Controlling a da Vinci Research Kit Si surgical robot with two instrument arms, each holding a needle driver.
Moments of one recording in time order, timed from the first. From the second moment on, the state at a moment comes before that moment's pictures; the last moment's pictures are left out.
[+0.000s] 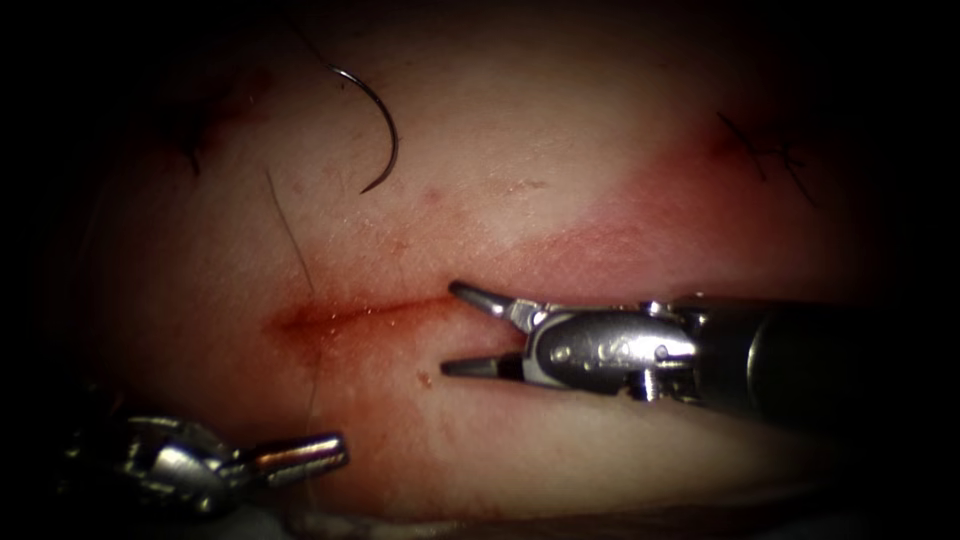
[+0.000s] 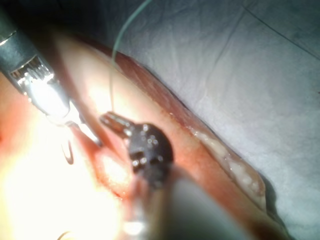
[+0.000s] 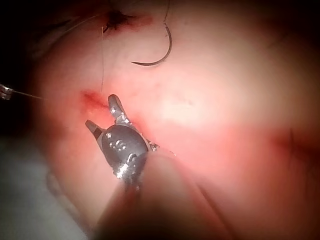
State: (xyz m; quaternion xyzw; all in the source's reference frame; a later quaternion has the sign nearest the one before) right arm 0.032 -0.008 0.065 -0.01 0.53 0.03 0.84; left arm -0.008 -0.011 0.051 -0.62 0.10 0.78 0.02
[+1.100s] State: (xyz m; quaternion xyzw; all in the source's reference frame) right arm 0.046 -0.010 0.075 0.10 0.58 0.01 0.81; left arm -0.005 -0.005 0.061 -0.68 0.02 0.73 0.07
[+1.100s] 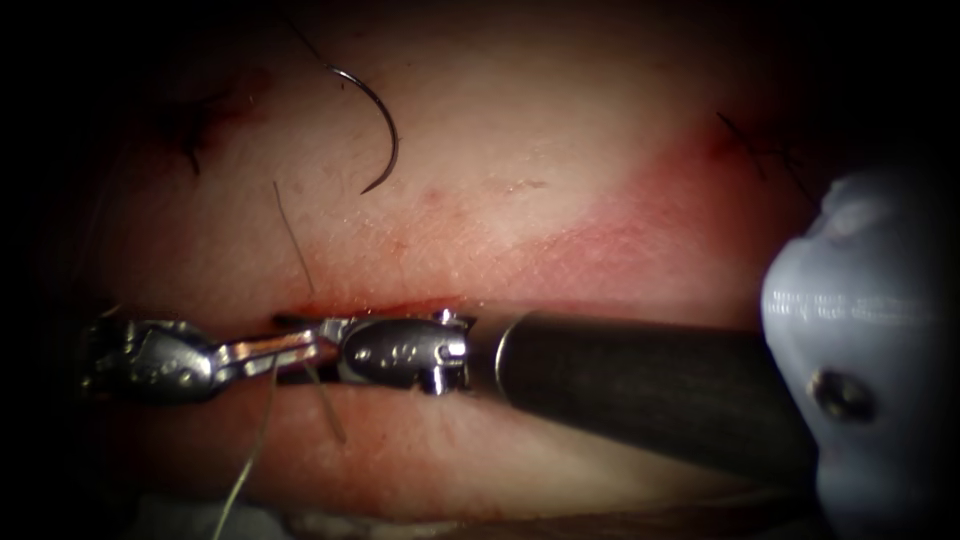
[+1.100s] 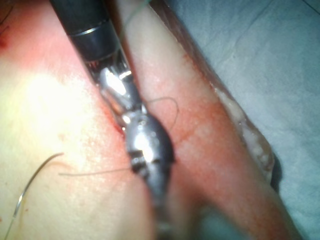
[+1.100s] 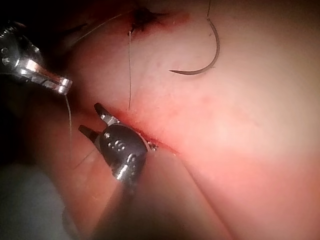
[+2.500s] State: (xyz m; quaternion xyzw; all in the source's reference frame) right arm 0.044 -0.010 0.076 0.08 0.70 0.17 0.69; left arm -0.001 -0.006 0.075 -0.72 0.00 0.69 0.06
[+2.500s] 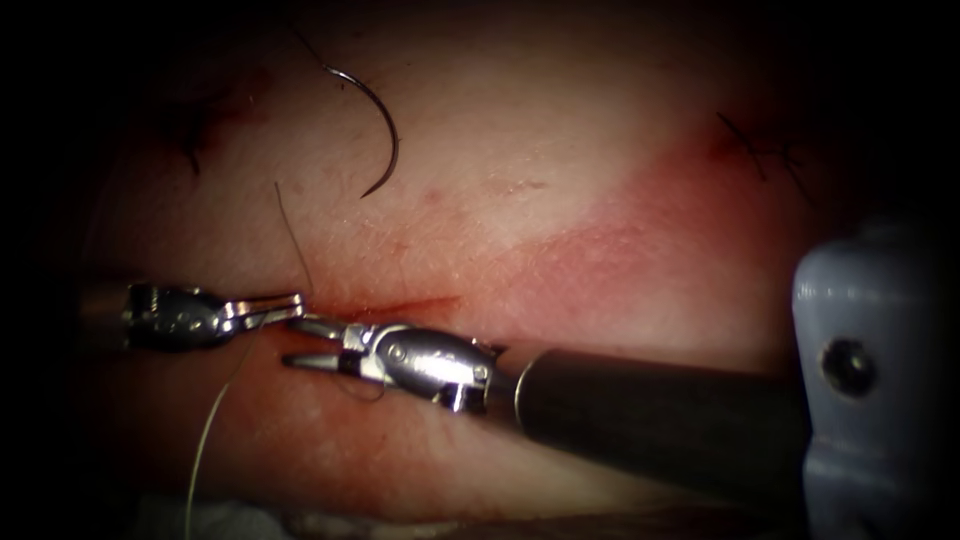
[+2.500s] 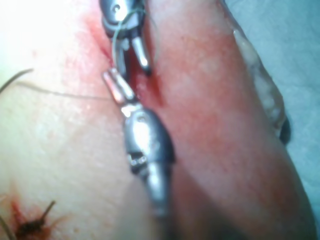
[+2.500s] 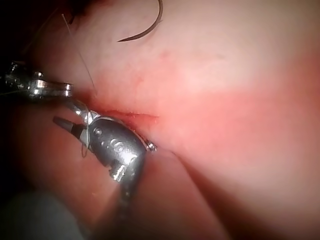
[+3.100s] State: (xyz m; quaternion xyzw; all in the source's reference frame) right arm 0.045 -0.011 0.074 0.12 0.72 0.14 0.67; left arm 0.001 -0.008 0.076 -0.71 0.01 0.70 0.06
